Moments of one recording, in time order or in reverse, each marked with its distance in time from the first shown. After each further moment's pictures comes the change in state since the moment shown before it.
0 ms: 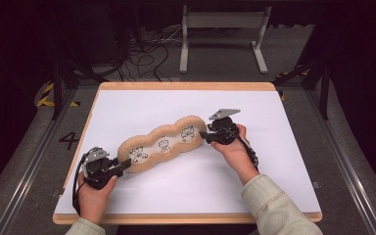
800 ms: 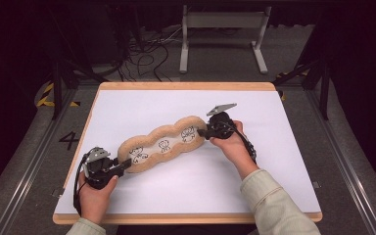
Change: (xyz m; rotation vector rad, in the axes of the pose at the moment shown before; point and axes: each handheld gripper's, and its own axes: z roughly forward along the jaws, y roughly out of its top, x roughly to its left) left arm -0.003 0.001 0.001 0.004 0.021 -0.007; right arm -0.010 0.010 0.012 0.045 0.086 0.001
